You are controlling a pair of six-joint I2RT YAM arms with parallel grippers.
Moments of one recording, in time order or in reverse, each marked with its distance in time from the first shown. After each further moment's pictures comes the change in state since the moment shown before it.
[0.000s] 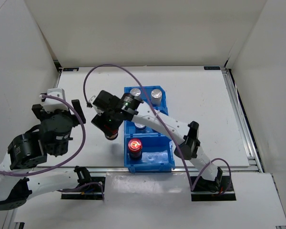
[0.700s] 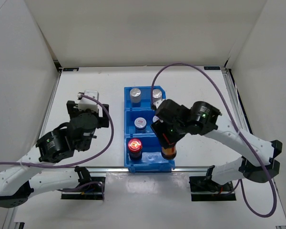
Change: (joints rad) left arm 0.000 0.043 -0.195 0.315 0.188 0.157; right arm -0.040 -0.864 -0.729 -0.208 0.163 0.307
